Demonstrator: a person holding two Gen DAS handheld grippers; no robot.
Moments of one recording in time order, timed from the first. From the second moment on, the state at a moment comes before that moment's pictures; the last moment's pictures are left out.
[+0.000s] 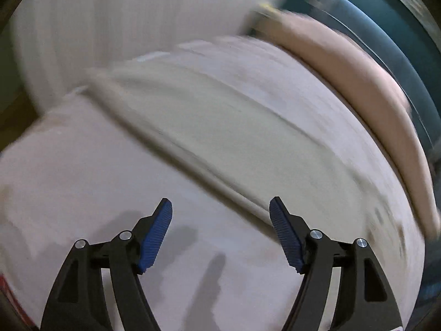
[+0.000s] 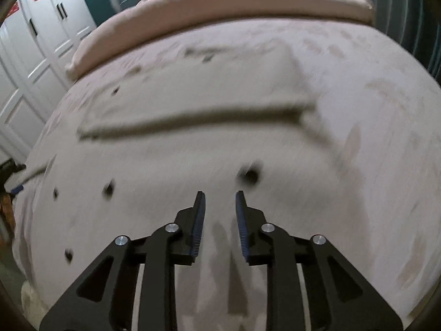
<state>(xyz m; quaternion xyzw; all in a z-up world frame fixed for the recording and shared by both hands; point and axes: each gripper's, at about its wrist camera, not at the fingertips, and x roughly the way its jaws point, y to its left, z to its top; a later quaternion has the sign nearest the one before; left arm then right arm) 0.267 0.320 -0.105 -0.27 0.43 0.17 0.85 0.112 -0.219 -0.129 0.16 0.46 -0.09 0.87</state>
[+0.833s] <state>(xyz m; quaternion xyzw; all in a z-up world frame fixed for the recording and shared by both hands) 0.323 0.136 0.043 -0.21 0.34 -0.11 0.91 0.092 -0.204 -0.133 0.23 0.45 -0.12 0.85</state>
